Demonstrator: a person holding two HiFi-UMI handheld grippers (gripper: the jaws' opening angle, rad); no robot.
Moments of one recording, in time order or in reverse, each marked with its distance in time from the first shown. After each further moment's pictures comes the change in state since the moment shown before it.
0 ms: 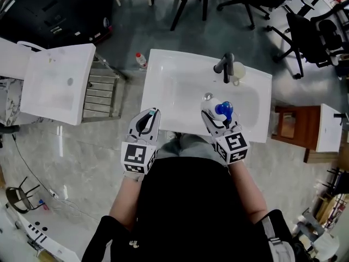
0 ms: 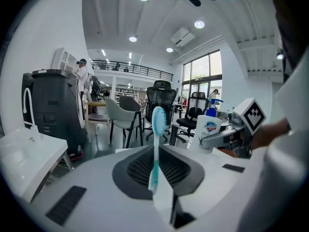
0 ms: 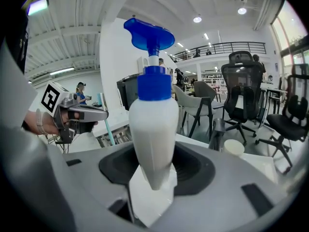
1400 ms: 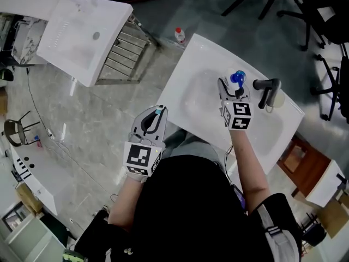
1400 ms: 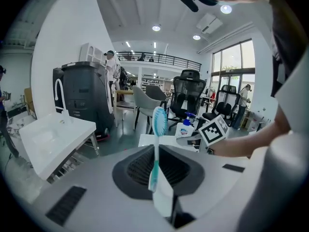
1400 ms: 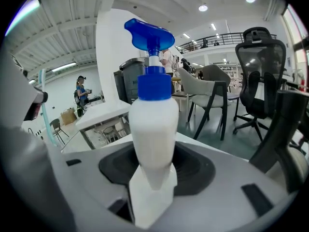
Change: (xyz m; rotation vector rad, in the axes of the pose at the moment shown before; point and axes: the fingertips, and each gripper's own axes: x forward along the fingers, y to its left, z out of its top) left arm -0.008 0.045 -0.026 -0.155 0.126 0.304; right arm 0.203 -0.059 -0.024 -0.026 0.084 0.084
